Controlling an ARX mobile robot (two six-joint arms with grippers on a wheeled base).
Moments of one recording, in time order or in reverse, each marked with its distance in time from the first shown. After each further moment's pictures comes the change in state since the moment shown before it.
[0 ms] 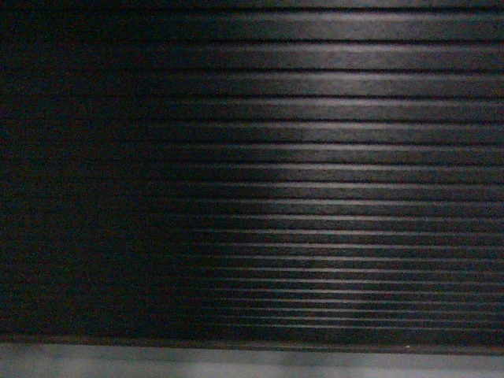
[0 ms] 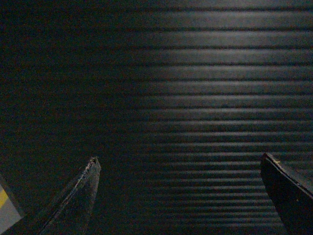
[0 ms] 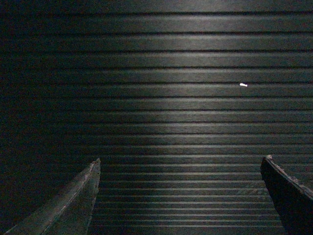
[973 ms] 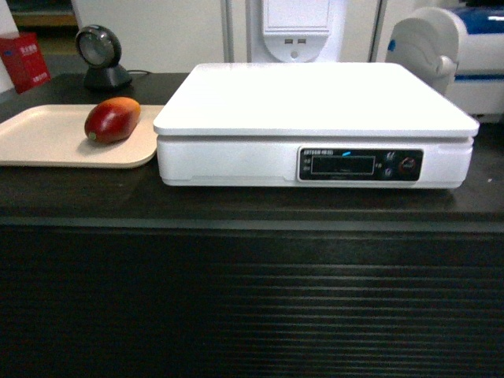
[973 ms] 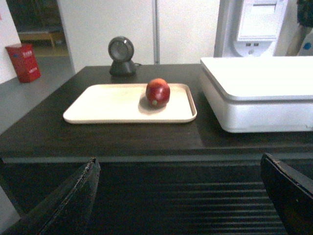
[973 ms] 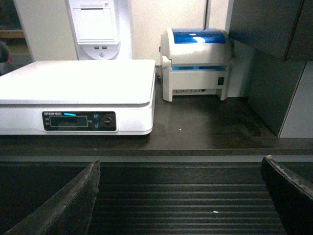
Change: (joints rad) left arm 0.000 0.000 0.000 0.000 0.002 0.011; right arm 0.000 0.000 0.000 0.000 0.003 0.002
